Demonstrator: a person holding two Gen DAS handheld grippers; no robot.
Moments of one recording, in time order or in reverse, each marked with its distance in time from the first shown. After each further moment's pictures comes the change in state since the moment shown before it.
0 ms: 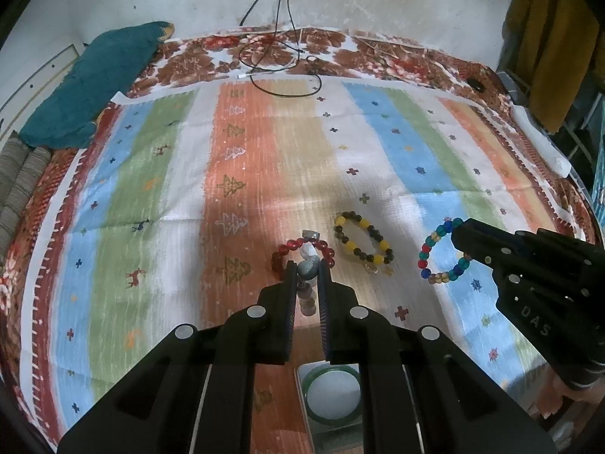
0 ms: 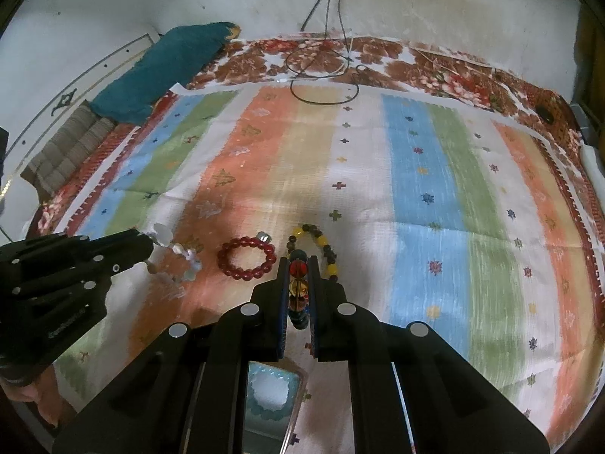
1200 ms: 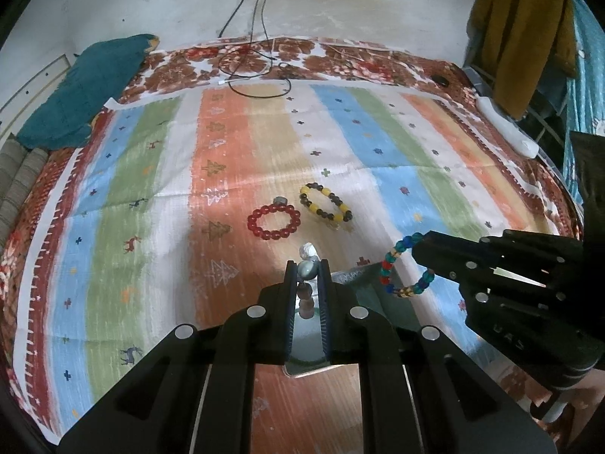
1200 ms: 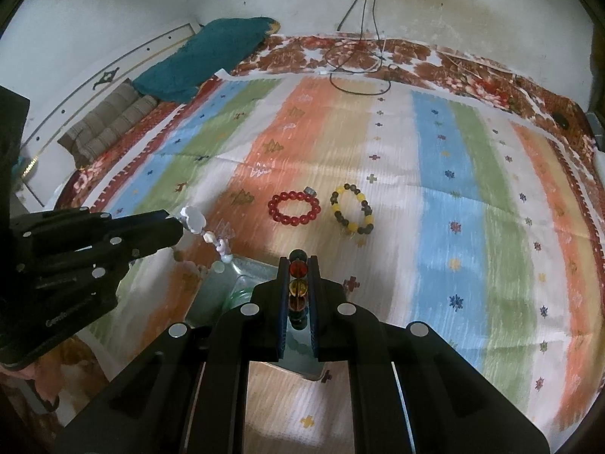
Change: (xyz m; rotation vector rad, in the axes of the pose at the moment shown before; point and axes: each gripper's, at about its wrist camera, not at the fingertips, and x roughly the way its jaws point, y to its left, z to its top) left arm -0.056 -0.018 -0.061 0.059 -0.037 -0.079; right arm -0.049 0.028 -0.060 -0.070 0.004 0.089
